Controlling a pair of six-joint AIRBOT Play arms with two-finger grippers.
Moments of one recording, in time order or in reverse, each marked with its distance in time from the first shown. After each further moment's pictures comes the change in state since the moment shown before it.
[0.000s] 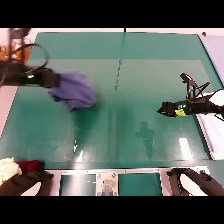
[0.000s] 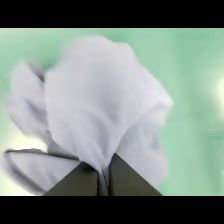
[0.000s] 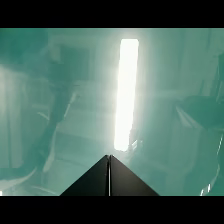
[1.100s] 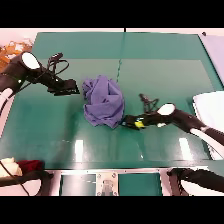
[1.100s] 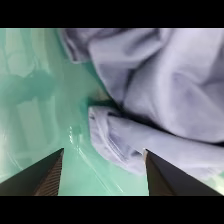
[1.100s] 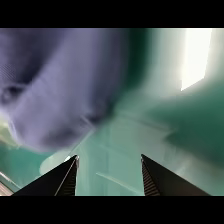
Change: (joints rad) left arm 0.191 -0.446 0.046 -0.238 -0.099 0.060; right arm 0.452 -0.375 -0.126 0.432 -0.380 -0.050
